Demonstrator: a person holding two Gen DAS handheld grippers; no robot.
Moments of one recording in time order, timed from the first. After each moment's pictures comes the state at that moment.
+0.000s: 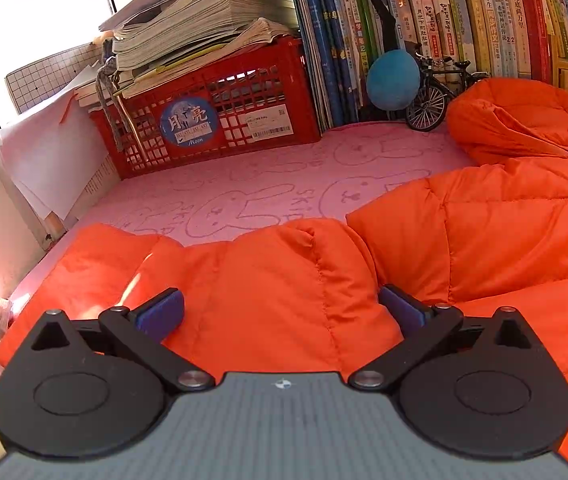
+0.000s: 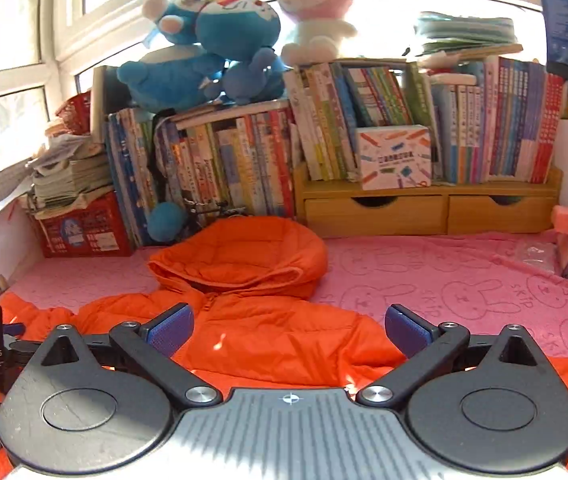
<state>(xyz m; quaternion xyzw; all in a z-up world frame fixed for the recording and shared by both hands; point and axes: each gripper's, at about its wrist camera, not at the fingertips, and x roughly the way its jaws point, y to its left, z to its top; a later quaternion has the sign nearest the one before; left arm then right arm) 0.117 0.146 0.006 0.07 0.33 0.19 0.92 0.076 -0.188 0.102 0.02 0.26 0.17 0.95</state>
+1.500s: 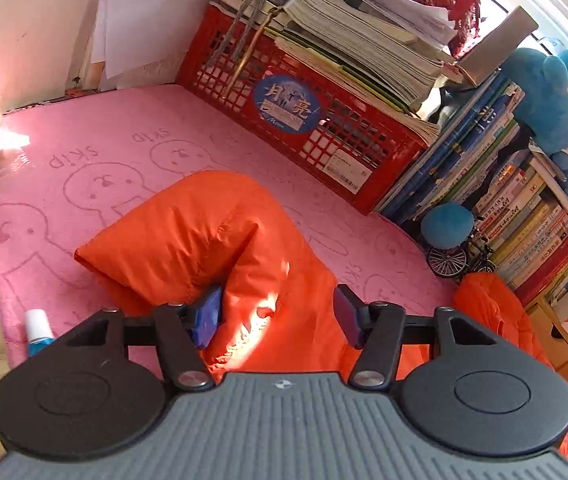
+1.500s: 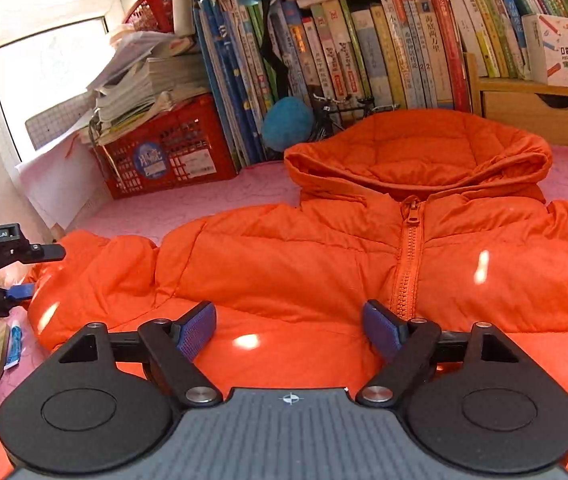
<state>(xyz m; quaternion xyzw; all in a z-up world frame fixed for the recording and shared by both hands) 0.086 0.281 0.045 -0.30 0.26 0.12 0.91 0.123 -0.046 0.005 0.07 0.32 0.27 0.91</state>
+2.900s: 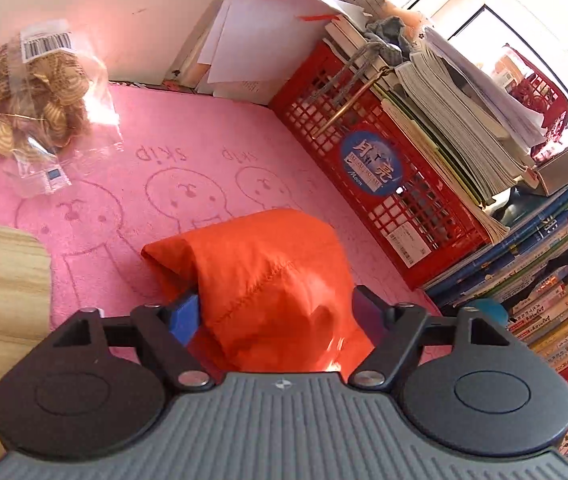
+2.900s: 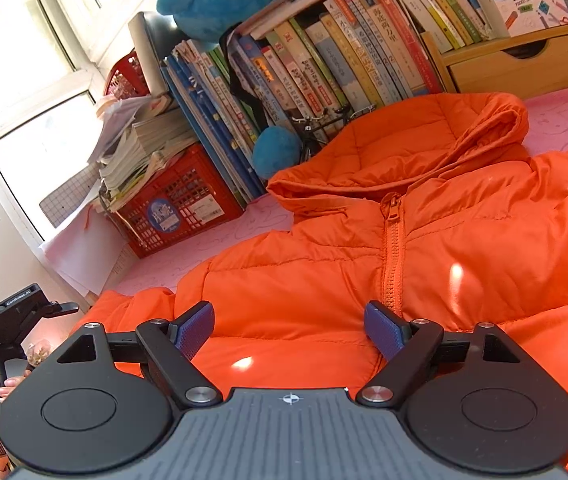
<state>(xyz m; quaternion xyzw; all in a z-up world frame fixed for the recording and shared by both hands) 0.063 0.320 0.036 -0.41 0.21 0.24 0.85 0.134 -0.078 0.001 0.20 0.31 0.28 0.89</state>
